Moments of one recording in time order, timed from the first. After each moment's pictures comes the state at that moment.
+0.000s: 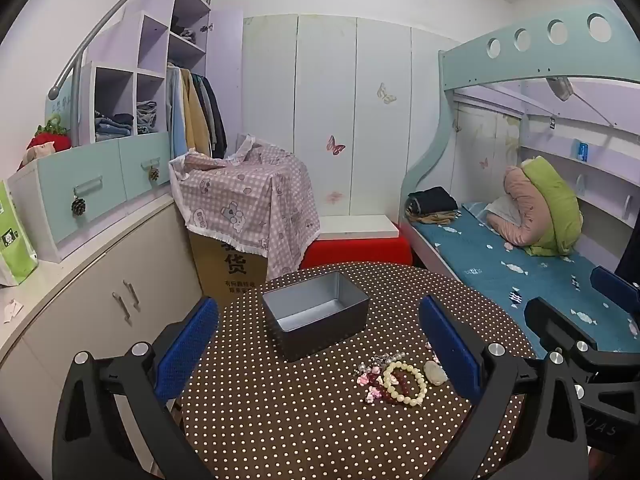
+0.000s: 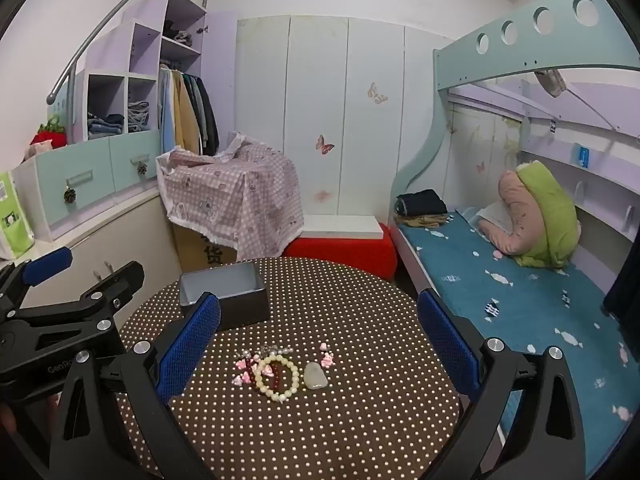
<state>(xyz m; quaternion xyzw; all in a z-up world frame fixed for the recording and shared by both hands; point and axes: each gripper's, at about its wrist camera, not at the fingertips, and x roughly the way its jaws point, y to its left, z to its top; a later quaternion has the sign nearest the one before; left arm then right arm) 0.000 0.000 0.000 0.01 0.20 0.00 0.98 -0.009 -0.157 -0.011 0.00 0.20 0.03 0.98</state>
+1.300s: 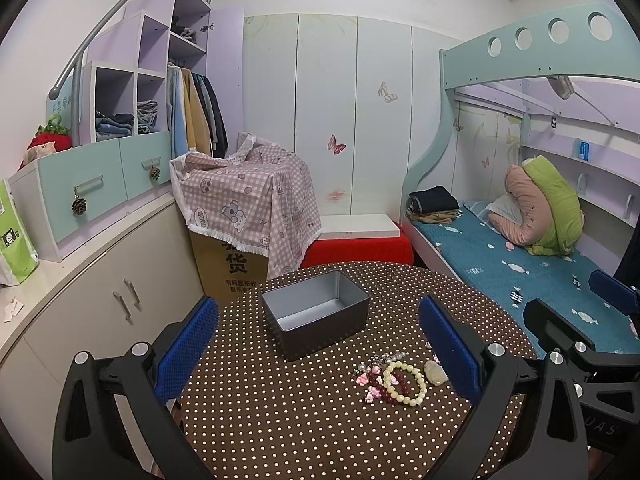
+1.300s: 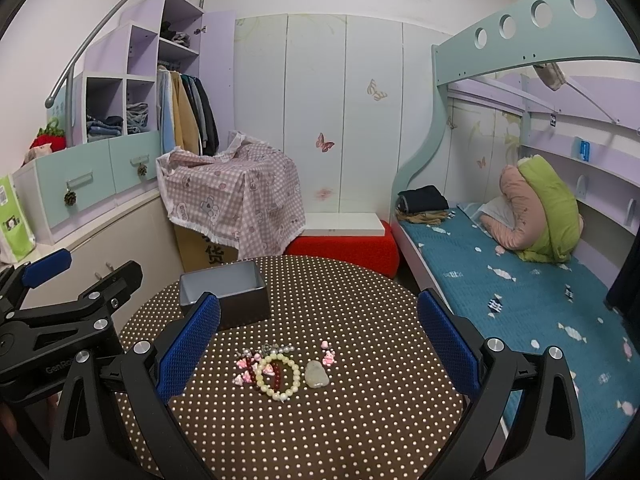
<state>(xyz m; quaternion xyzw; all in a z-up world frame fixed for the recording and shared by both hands) 0.001 0.005 -0.009 0.01 0.20 0.00 0.98 -0.008 -0.156 -0.021 0.00 0.20 0.03 0.98</state>
